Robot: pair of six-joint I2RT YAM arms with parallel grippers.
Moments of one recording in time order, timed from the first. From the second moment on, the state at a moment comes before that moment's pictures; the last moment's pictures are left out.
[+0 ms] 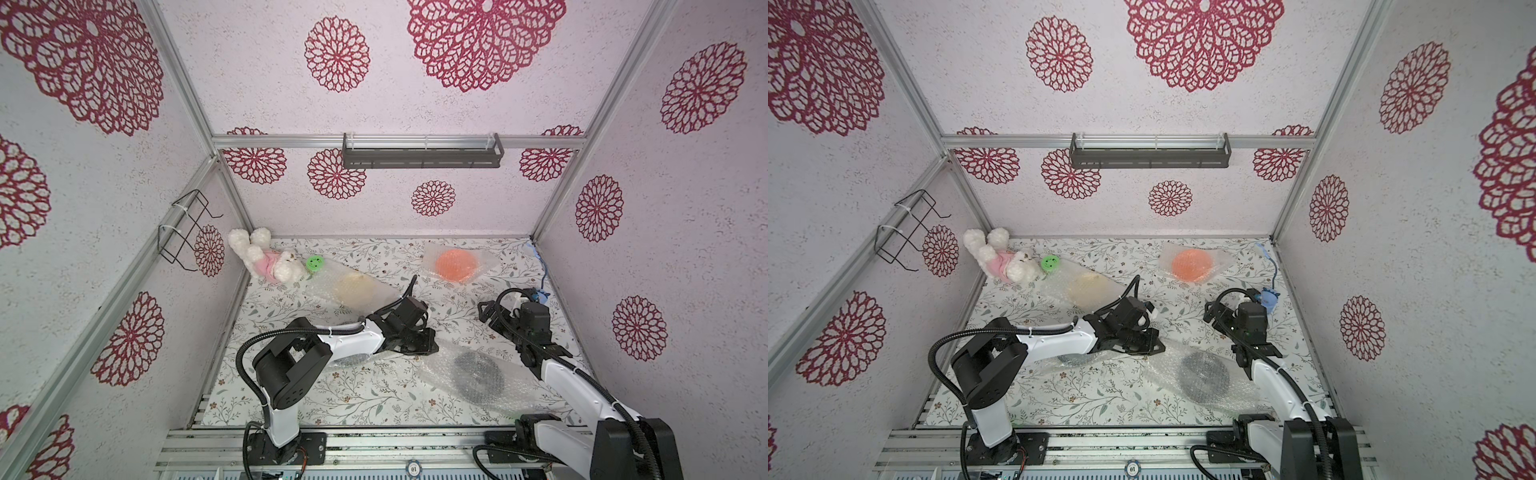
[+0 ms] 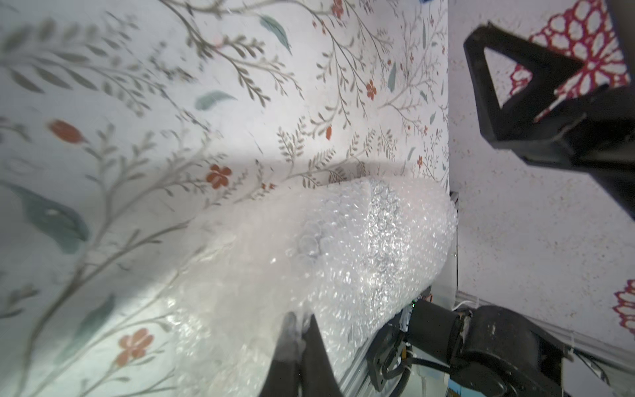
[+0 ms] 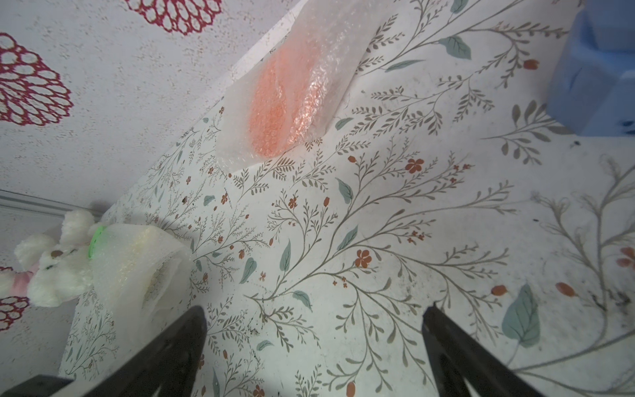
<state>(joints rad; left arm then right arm) -0.85 1.86 1.12 -0.12 0.41 -0.81 0.08 1.07 0.46 0.04 -0.15 0.63</state>
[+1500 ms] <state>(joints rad) -0.96 1.72 0.98 -0.33 0.21 -0.85 0.08 1.37 0.46 0.16 -0.35 0.71</state>
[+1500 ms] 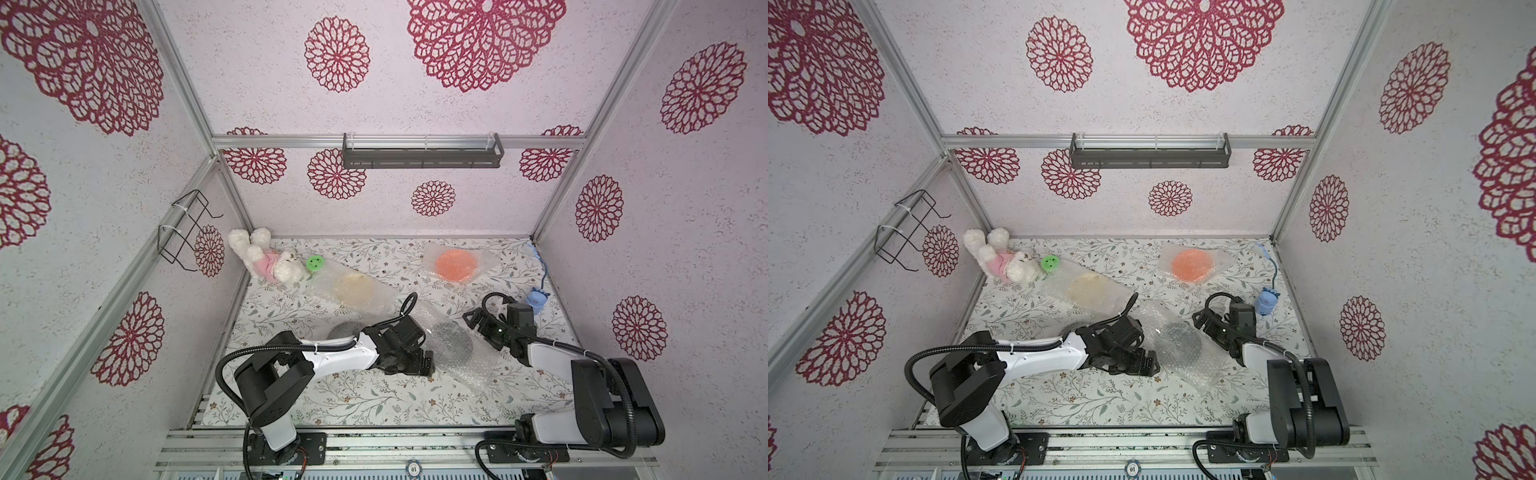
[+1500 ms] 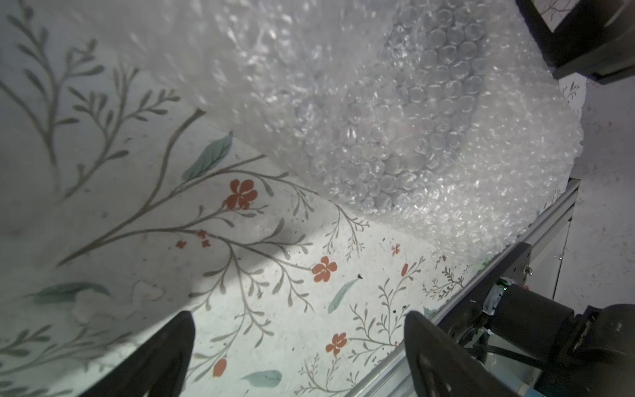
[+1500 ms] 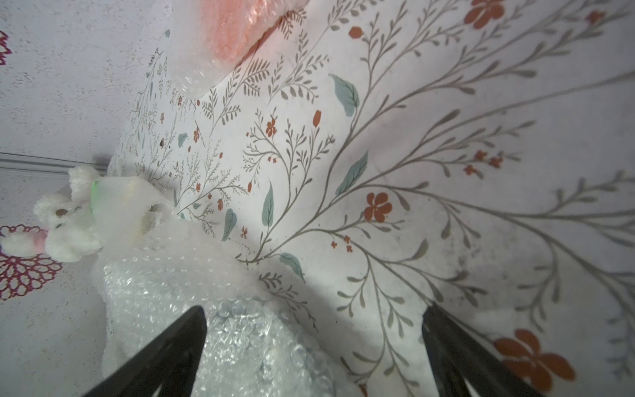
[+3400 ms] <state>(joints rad) -0.80 1.59 0.97 -0.34 0.20 -0.91 0.41 1.21 0.25 0.30 -0.45 0.94</state>
